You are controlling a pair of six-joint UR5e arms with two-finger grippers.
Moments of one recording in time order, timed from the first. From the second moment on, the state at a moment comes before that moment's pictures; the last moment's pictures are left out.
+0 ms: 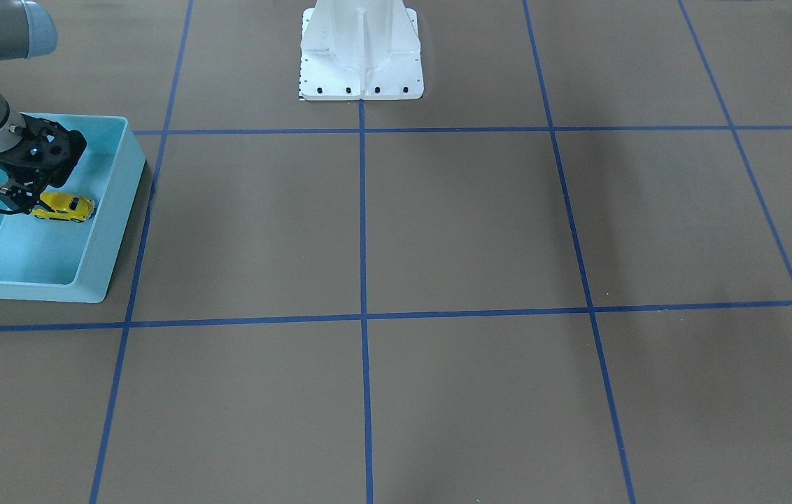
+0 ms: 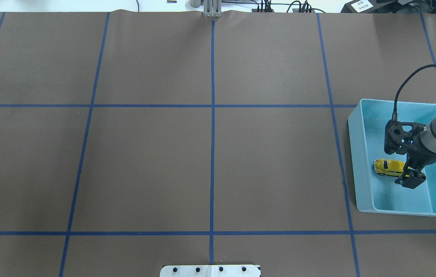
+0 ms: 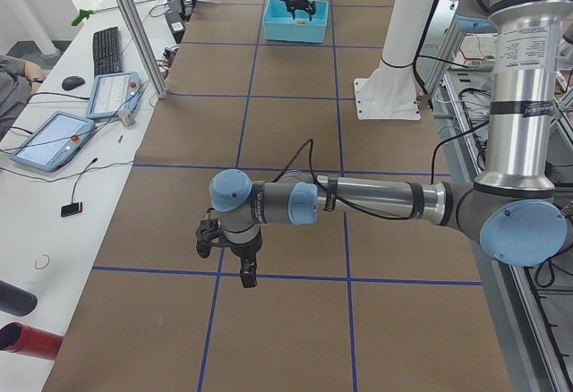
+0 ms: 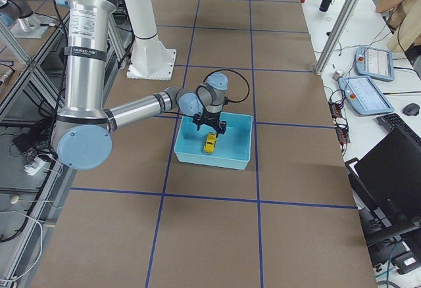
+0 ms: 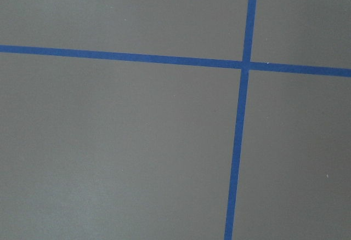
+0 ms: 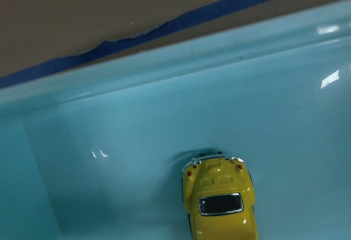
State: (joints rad) left arm -1.52 -1.56 -1.64 -1.50 -2.26 -0.11; right arm 0.85 -1.69 1.96 -1.42 2.14 -0.43
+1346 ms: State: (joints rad) left arm -1.52 -1.56 -1.64 -1.50 -2.26 -0.11; right arm 1.83 -1.79 1.78 -1.79 2.23 -0.48
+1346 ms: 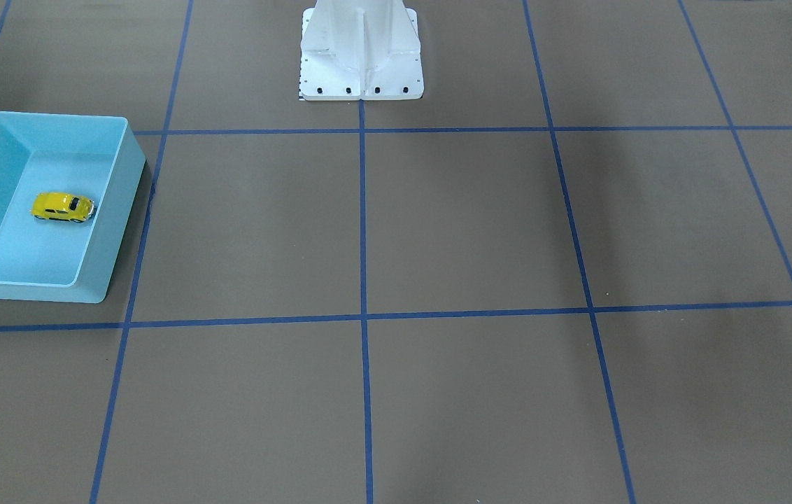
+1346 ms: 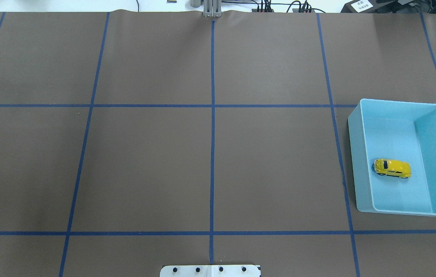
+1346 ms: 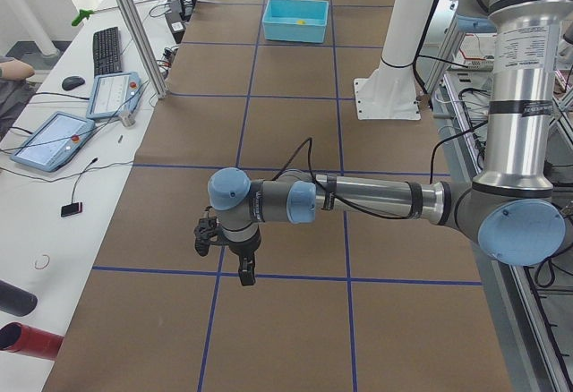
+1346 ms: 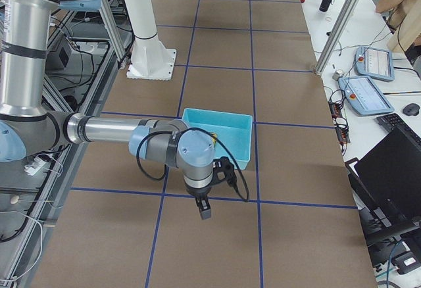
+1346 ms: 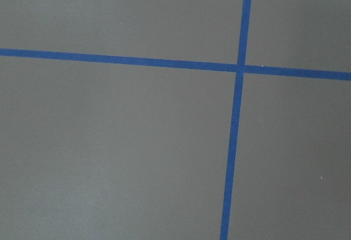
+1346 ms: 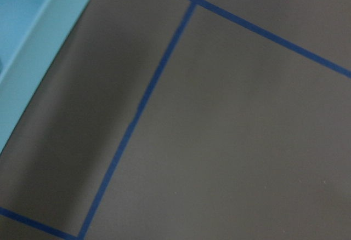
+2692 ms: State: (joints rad) left arm -1.52 -1.57 -1.62 -1.50 -2.26 -0.11; right arm 1.65 -1.67 1.71 -1.78 2.25 0.02
